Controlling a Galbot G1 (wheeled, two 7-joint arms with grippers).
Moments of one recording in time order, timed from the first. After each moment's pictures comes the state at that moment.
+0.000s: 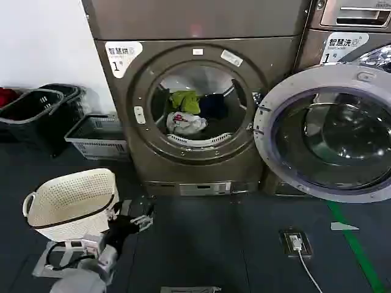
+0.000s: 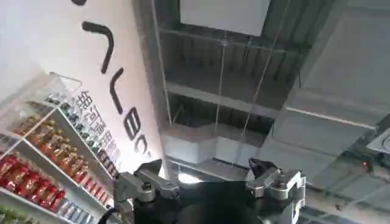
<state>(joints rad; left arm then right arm) 1.45 -1.41 -0.59 -2.25 -0.05 0.58 0.19 -1.97 0.95 2.85 1.80 0.49 -0.27 -0.24</state>
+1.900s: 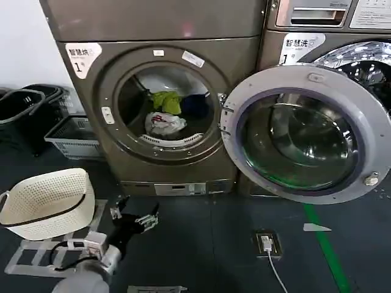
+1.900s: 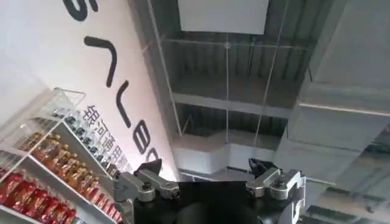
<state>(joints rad) 1.45 -1.41 -0.55 -2.28 -0.05 0.58 0.19 -1.95 0.97 2.83 1.81 0.59 -0.21 -0.24</state>
